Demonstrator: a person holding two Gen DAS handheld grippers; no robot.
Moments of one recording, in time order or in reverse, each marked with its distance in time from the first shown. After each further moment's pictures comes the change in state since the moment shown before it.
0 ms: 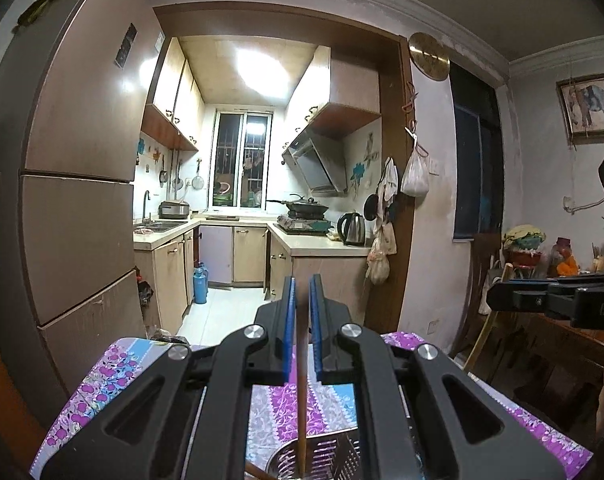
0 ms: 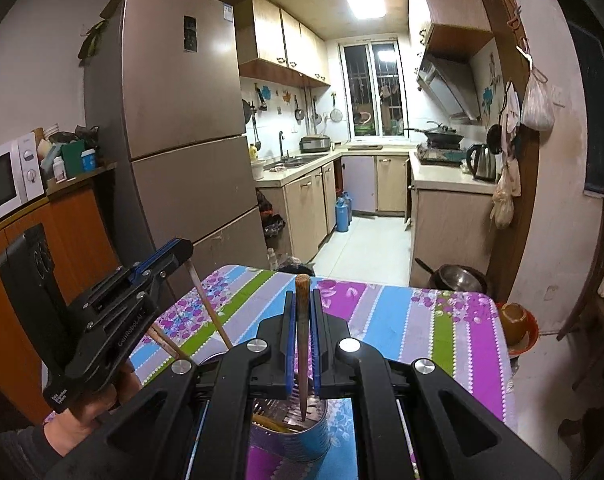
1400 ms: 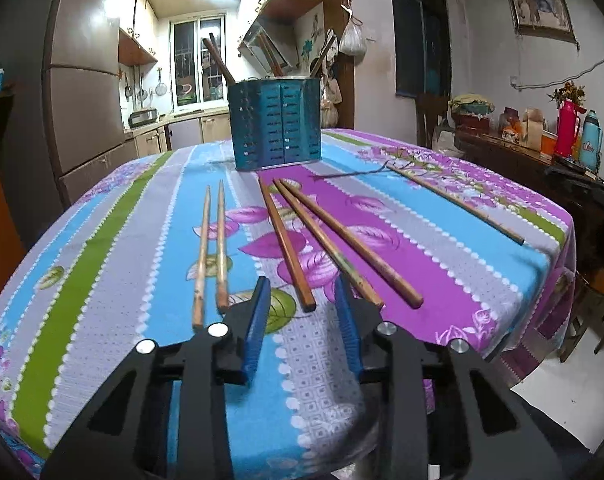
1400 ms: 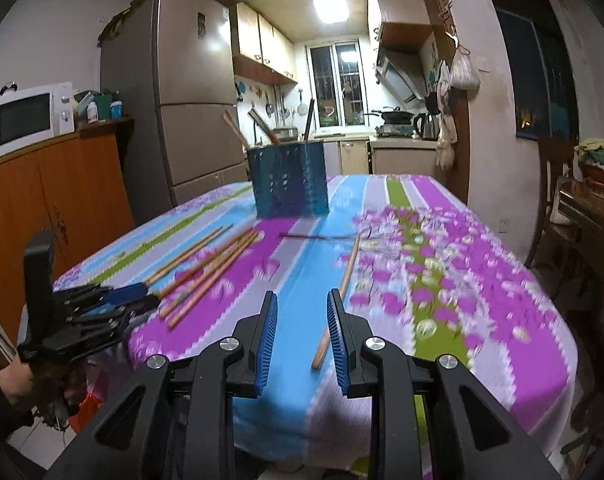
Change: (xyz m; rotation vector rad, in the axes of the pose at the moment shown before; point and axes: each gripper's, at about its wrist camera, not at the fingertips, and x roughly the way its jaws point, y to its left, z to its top) left arm -0.261 -0.021 -0.251 0.128 0.414 -0.115; right arm -0.230 0.087 -0.354 0.044 -0.028 -0.132
